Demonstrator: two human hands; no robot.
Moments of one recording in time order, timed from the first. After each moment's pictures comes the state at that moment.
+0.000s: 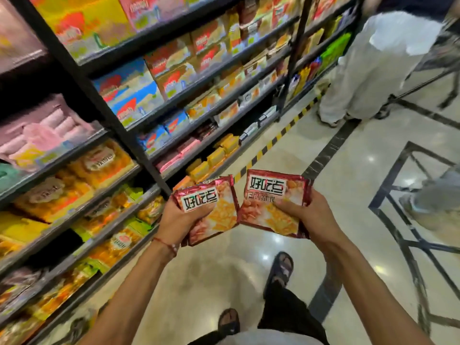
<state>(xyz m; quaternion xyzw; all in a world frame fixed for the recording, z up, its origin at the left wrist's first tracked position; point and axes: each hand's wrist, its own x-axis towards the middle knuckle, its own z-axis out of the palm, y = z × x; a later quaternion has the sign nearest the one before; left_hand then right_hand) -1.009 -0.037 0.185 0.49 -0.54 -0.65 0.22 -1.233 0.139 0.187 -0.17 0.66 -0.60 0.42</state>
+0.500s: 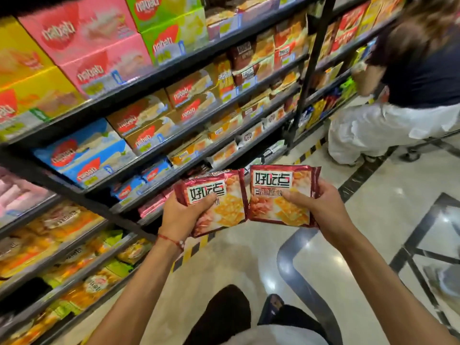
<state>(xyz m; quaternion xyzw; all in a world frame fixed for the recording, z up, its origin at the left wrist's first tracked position) -1.280 -0.156 0.214 0.52 -0.54 -0.58 0.33 -1.529 -0.011 0.217 -0.23 0.64 -0.60 0.43</state>
